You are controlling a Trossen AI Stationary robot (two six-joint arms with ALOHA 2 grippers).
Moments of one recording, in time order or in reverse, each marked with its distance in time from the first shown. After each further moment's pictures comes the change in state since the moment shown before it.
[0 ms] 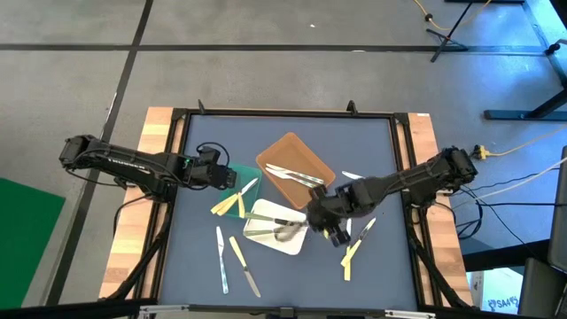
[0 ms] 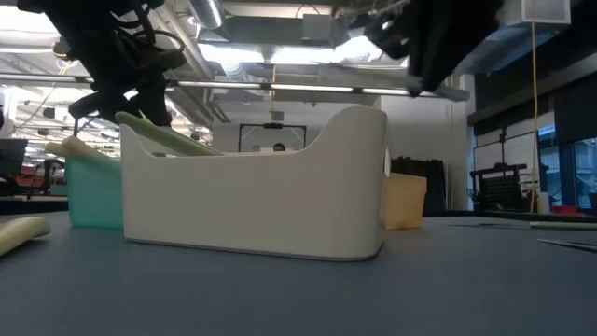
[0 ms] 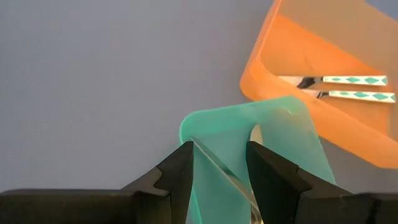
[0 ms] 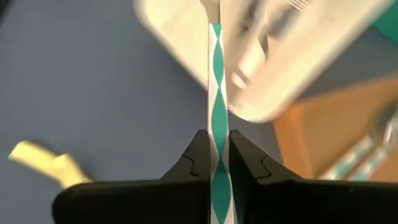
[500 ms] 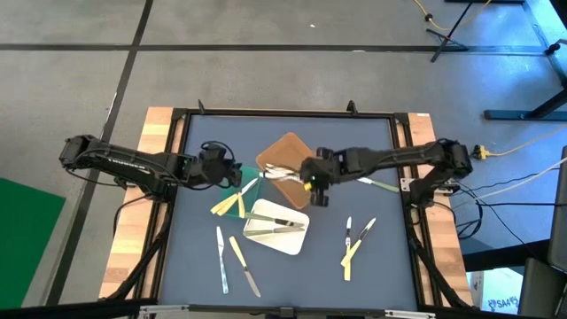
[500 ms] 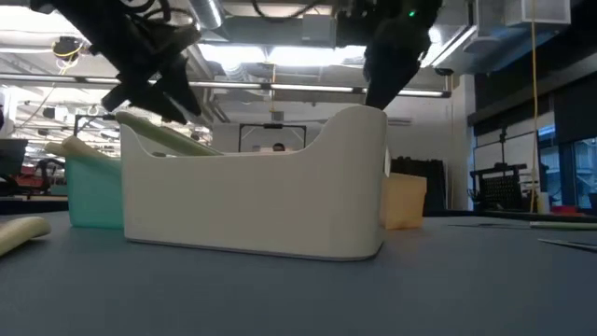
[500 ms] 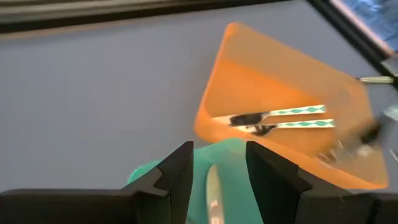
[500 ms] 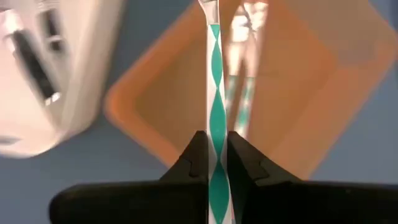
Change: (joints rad) left arm 0.000 0.000 0.000 0.234 -0.073 0.198; right arm -0.269 0.000 0.000 0.009 0.185 0.261
